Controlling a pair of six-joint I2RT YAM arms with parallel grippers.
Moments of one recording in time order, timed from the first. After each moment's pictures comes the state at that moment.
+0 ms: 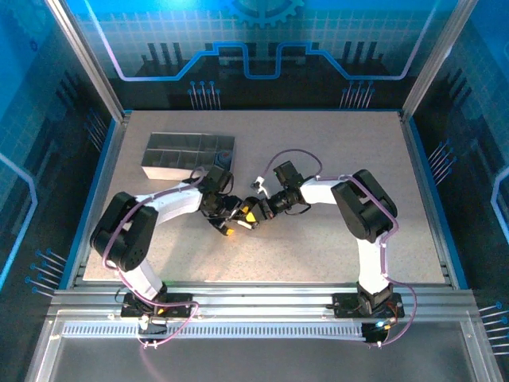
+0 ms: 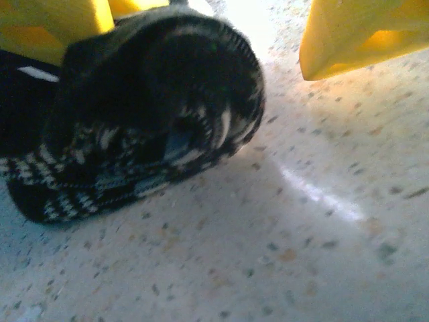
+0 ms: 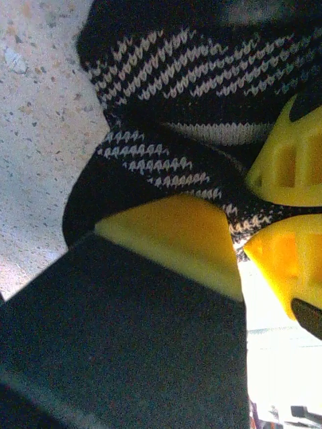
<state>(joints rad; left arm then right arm) -0.46 1.70 0.95 -0.50 0.38 -1.43 0.54 2.04 1.12 -0.19 -0.92 0.07</state>
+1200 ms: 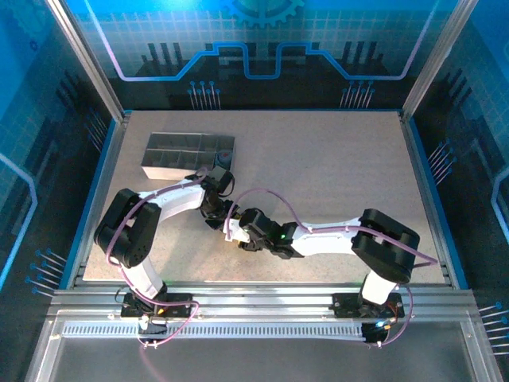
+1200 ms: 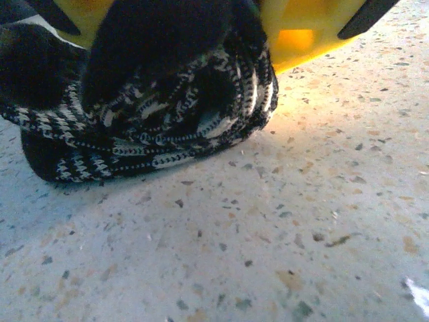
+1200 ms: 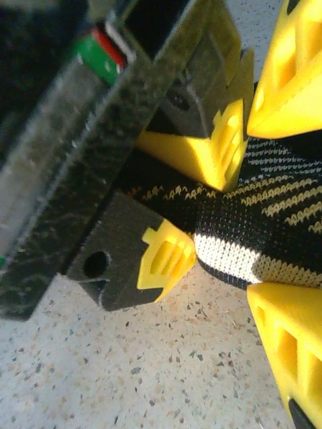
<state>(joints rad) -0.46 1.73 0.99 -0.68 0.42 -1.34 1.09 1.70 0.86 0.02 0.26 -0.47</state>
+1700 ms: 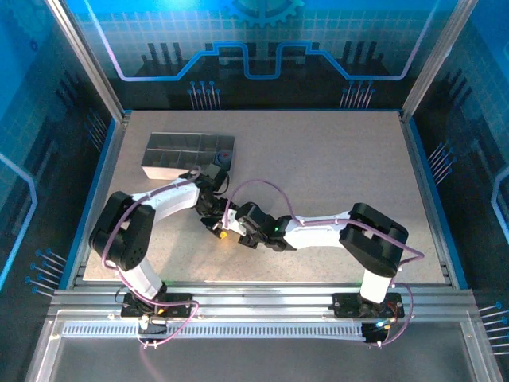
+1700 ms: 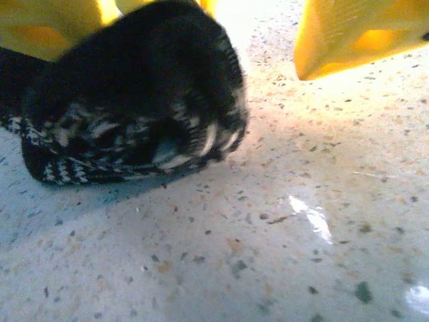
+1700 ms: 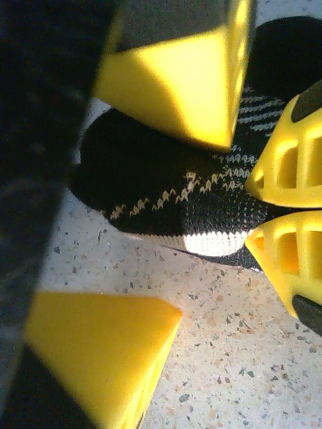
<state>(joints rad) -0.42 1.67 0.98 -0.71 0.41 -1.38 1.03 1.78 0.93 -0.02 0.17 -0.27</state>
